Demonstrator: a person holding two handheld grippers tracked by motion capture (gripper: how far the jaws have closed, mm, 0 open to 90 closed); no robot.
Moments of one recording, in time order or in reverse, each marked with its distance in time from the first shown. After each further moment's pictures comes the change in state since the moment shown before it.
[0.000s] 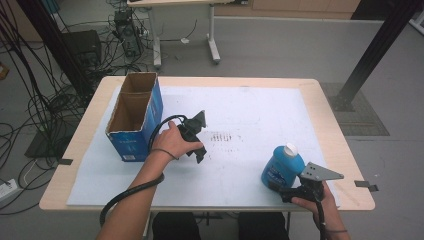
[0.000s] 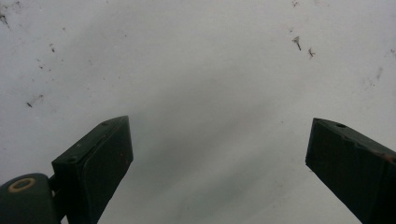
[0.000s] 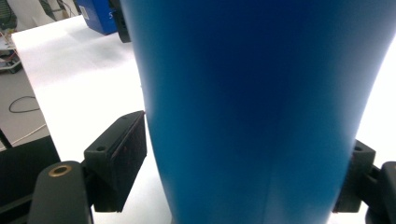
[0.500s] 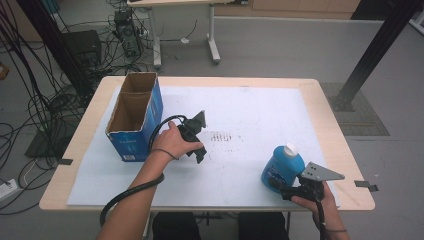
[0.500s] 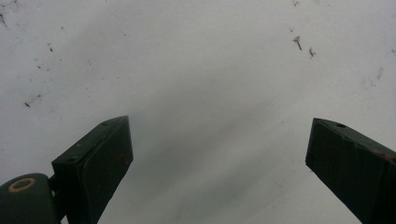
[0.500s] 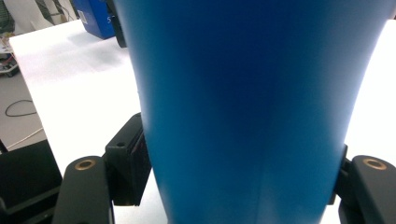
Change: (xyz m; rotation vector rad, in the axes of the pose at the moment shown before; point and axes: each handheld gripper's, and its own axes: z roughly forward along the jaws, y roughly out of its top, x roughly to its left) left arm 0.000 0.000 0.000 -0.002 0.000 -0.002; right arm 0.001 -0.003 -0.001 -0.017 -0.008 0.000
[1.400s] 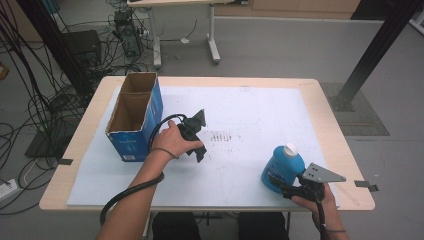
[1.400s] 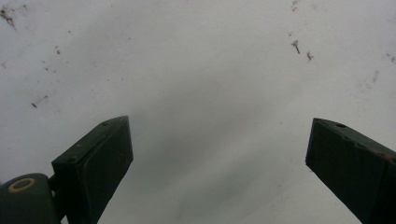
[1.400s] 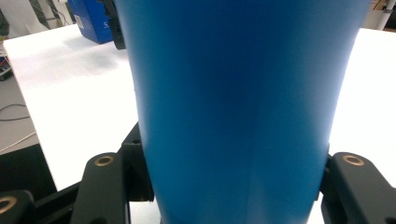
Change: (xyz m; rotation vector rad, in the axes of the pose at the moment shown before) left arm 0.001 0.000 -0.003 -0.005 -0.004 -0.005; right arm 0.003 -0.007 -0.001 -0.033 -0.021 -0.022
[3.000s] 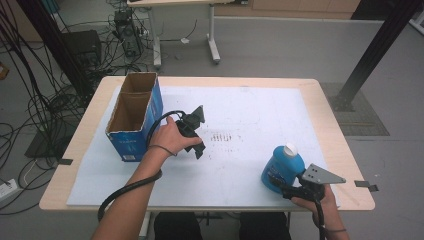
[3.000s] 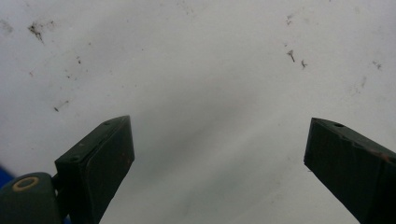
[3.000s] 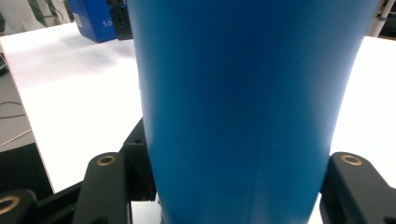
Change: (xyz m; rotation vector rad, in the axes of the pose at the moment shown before) left arm 0.003 0.000 -0.011 -0.020 0.001 0.008; right arm 0.003 -0.002 0.000 -0.009 -0.008 -0.025
